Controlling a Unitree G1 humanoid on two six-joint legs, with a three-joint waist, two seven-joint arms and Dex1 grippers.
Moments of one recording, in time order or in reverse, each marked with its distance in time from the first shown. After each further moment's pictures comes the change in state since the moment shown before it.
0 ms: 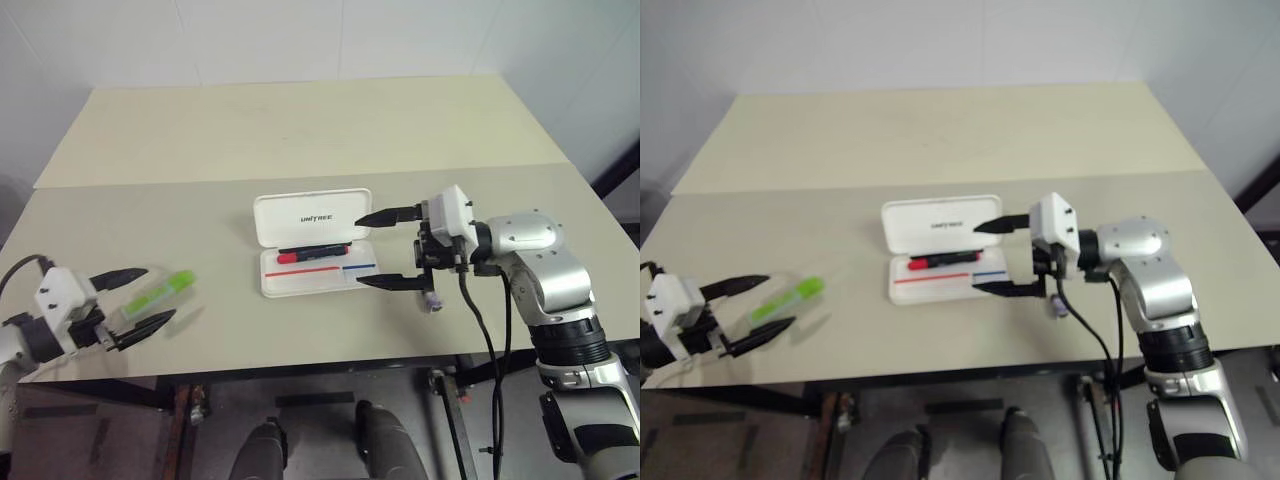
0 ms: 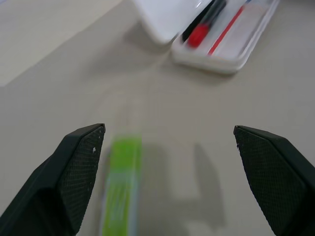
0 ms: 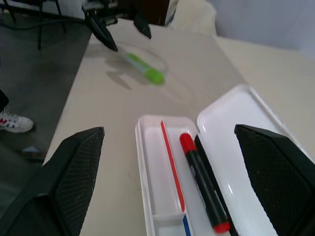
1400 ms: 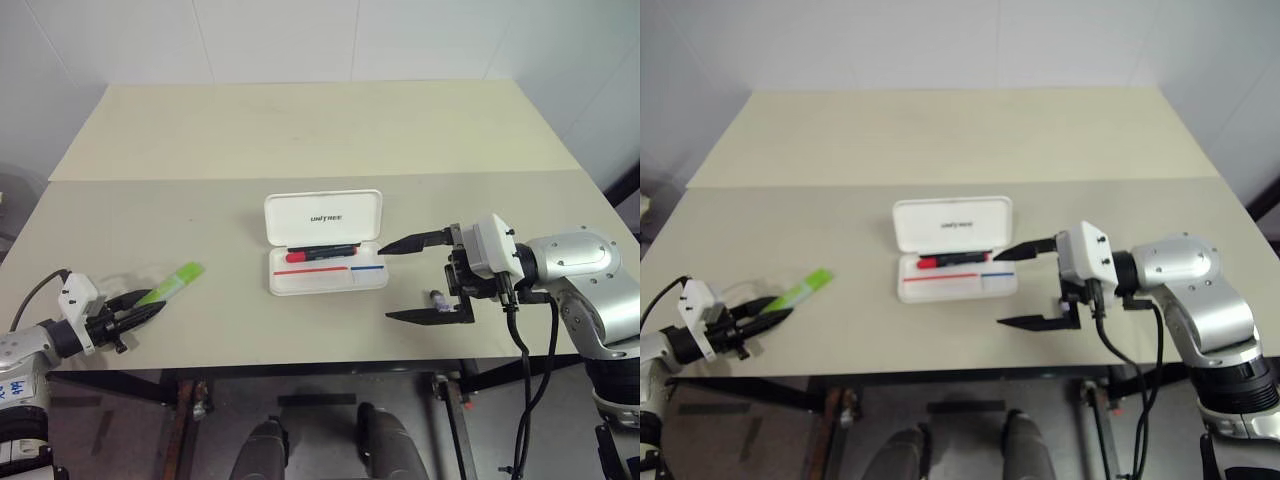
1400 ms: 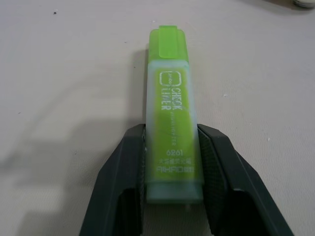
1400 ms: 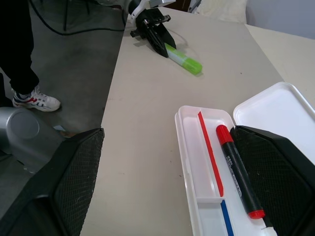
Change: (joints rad) left arm -0.313 -0.034 -0.169 0.583 0.090 -0.199 -0.088; right arm 0.153 -0.183 -0.043 -0.228 0.086 0.054 -0.003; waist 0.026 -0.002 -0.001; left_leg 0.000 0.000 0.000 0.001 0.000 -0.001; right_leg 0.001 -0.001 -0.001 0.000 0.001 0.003
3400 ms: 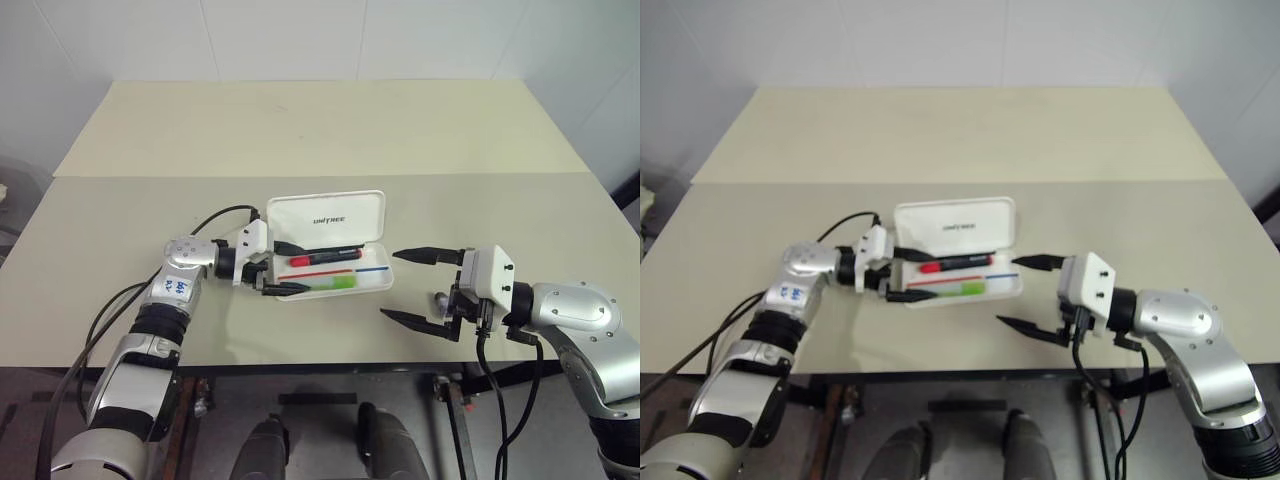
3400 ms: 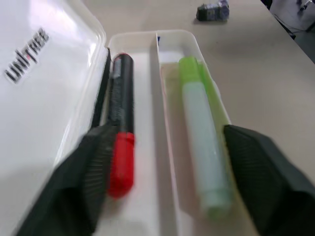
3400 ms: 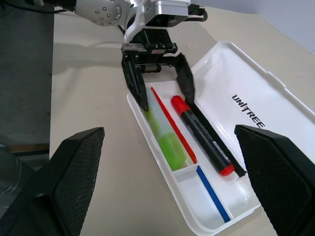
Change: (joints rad) left arm -0.575 -0.339 -0.490 0.047 0.170 0.009 -0.128; right arm 0.294 0.047 -0.081 -0.177 -0.075 -0.018 -0.323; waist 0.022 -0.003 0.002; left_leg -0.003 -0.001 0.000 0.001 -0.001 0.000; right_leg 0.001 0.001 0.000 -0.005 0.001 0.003
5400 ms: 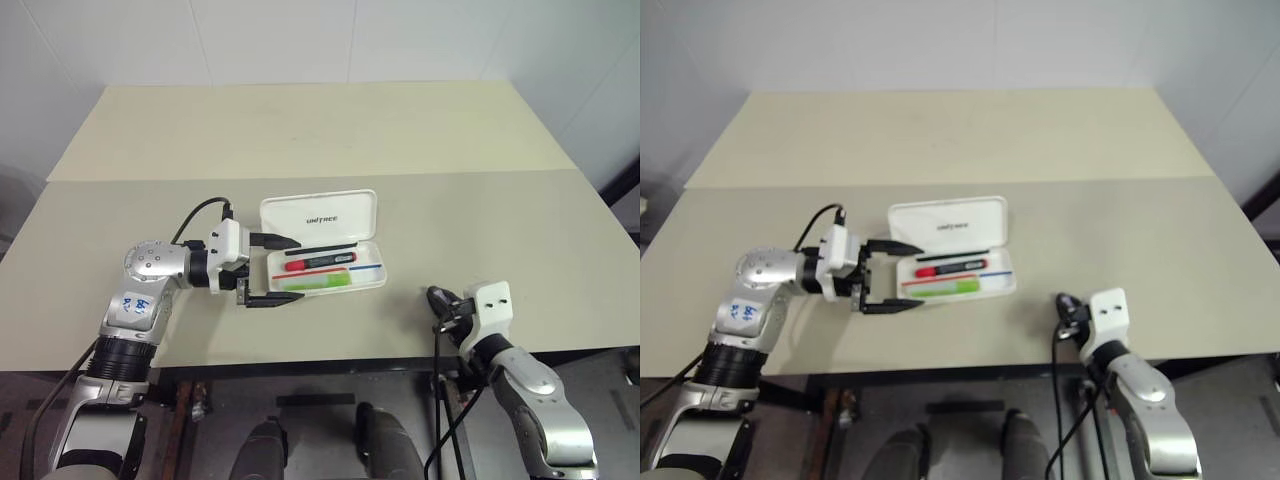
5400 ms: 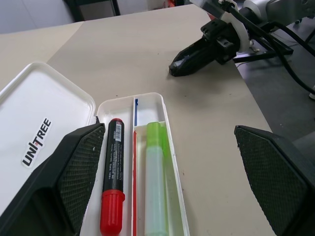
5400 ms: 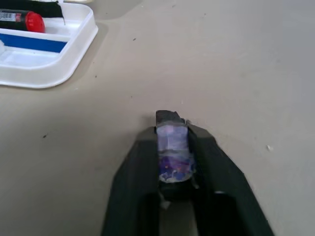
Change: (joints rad) left arm 0.234 0.123 0.088 -0.572 -0.157 0.219 0.050; right arm 0.276 0.405 -0.063 0.071 -0.195 0.185 -0.676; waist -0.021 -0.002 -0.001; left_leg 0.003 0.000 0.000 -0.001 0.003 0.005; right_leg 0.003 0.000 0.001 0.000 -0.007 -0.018
